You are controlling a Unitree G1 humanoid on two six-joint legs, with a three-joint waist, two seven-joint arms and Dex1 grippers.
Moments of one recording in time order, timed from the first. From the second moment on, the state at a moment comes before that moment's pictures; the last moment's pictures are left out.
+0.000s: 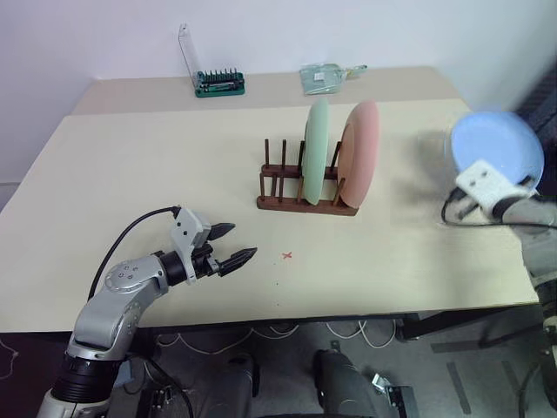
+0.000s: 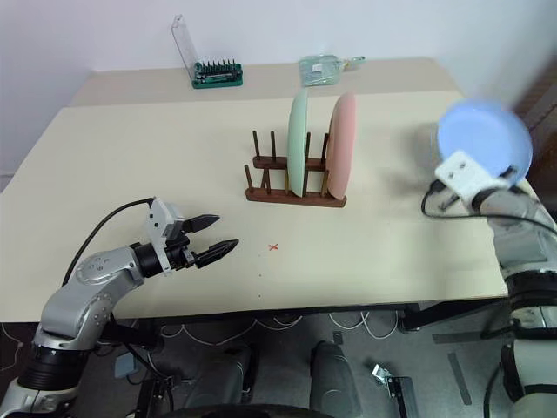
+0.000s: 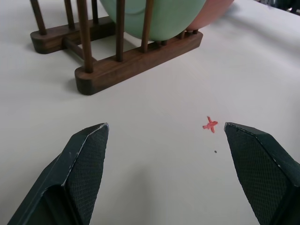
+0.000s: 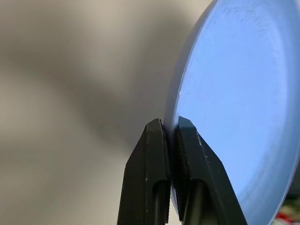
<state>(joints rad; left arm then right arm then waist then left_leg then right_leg) -0.12 0.54 0.01 -0.30 -0.46 0.47 -0.76 -0.59 -0.93 -0.04 0.39 -0.15 0.14 0.42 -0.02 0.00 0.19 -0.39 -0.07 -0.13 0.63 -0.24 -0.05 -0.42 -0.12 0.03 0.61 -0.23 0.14</state>
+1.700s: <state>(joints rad) -0.09 0.56 0.03 -0.30 -0.45 0.46 -0.74 -0.78 -0.04 -0.07 -0.33 0.81 0.99 0.02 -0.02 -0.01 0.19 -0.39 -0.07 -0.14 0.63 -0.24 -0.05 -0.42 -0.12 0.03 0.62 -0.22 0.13</state>
